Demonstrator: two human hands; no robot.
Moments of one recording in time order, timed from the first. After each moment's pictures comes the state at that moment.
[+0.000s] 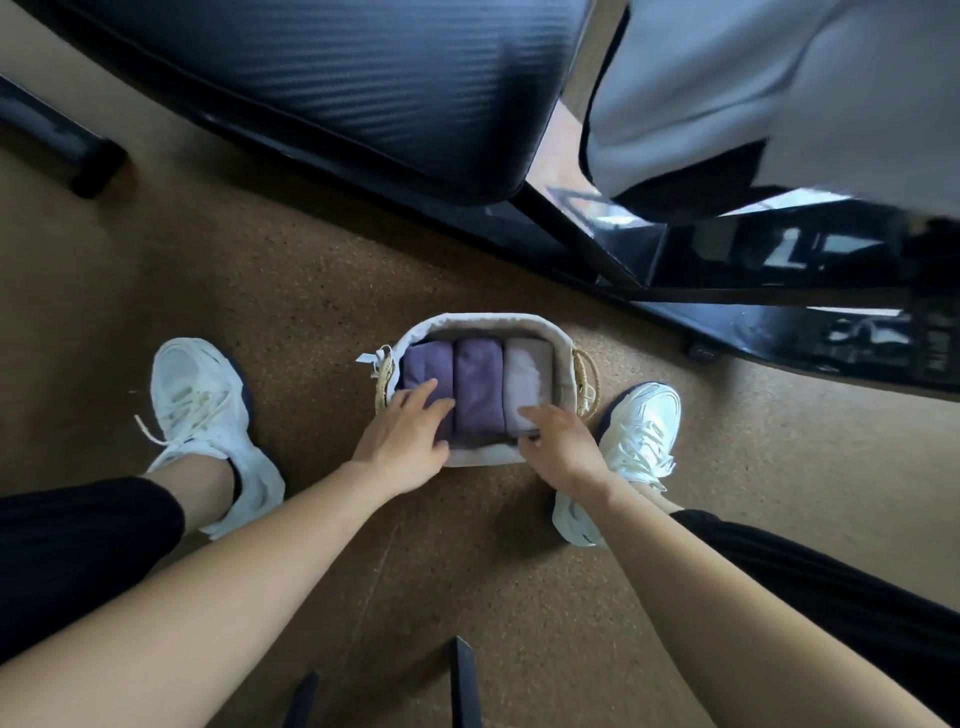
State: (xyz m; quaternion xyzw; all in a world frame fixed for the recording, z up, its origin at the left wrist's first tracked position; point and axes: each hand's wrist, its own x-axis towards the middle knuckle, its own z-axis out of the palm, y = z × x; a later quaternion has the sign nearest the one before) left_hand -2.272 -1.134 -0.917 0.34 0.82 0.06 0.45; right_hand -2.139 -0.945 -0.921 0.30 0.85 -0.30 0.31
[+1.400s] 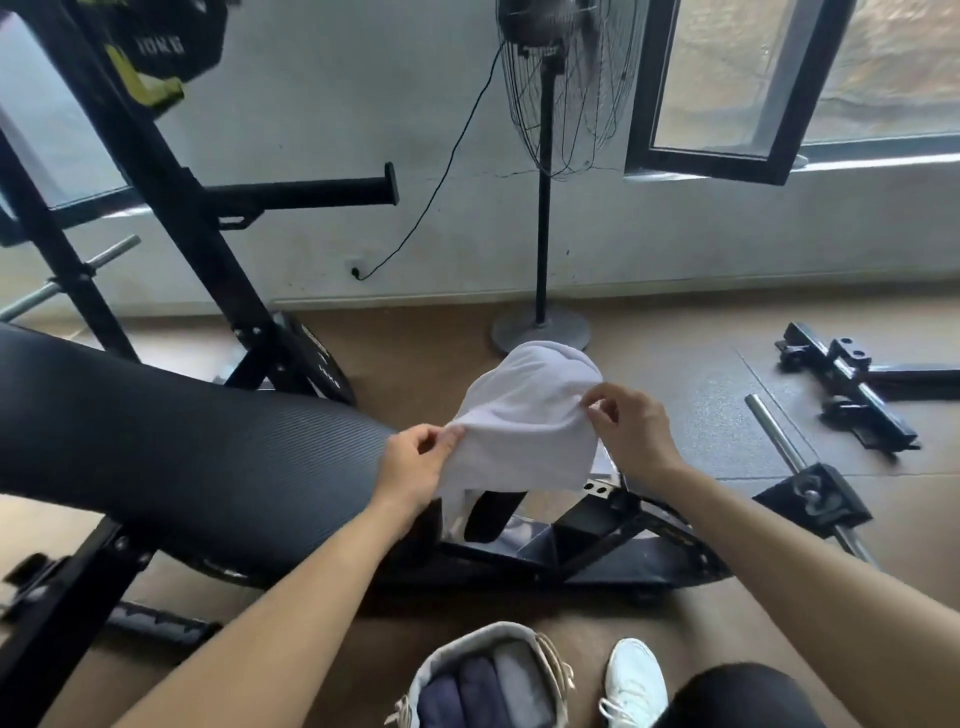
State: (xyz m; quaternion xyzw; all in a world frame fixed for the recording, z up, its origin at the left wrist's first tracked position) left_hand -2.359 -0.970 -0.497 0.27 0.78 0.53 0.19; right_hand -2.170 -0.775 -0.478 0.40 0.82 -0.33 -0.26
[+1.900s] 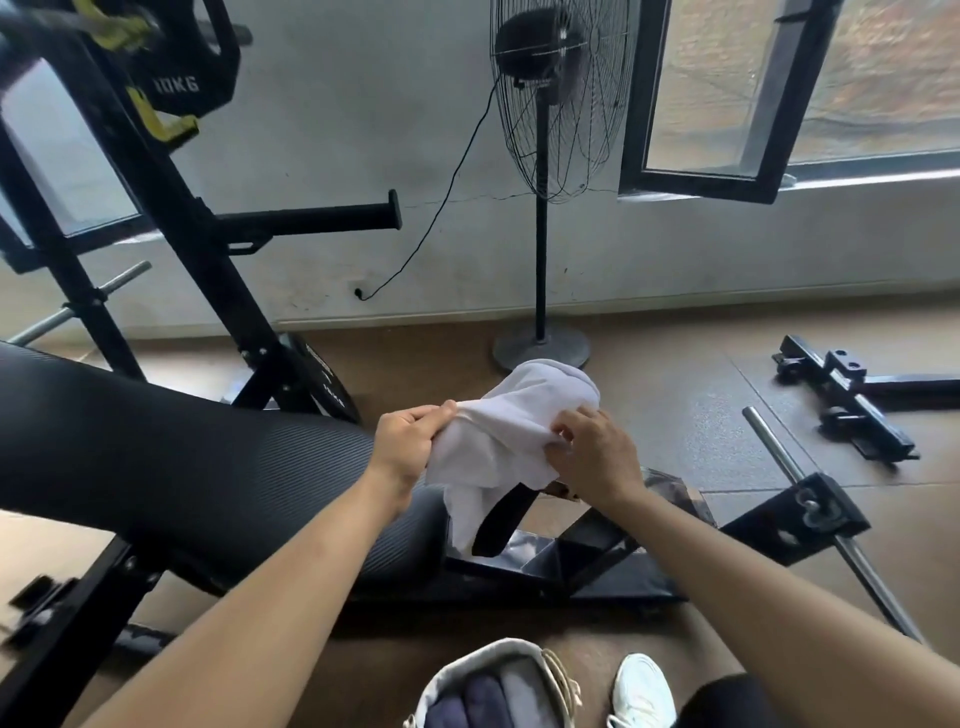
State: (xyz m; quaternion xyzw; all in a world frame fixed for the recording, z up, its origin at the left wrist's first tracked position) left_hand -2.363 -0.968 -0.436 0.23 0.69 0.63 0.28; right_hand -2.187 -0.814 -0.470 0.36 0.89 -0.18 -0.21
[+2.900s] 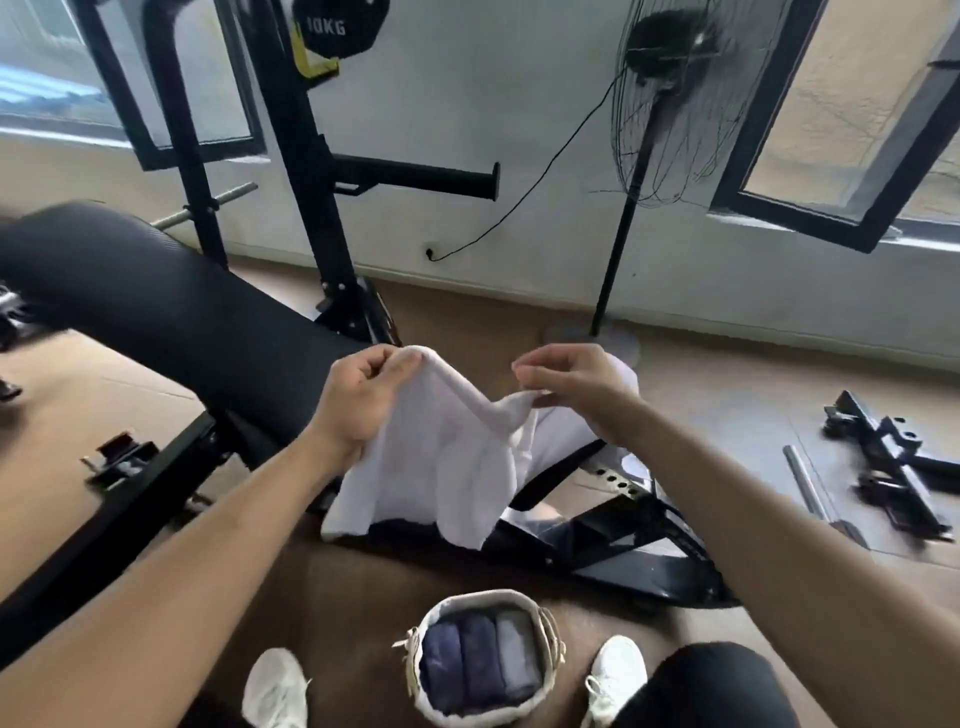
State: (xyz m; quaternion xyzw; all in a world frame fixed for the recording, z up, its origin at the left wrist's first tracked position) left_hand -2.375 -1.093 -0.361 0.28 0.69 0.66 0.14; right_hand -2.226 -0.881 -0.346 0.20 0.78 -0.57 -0.18
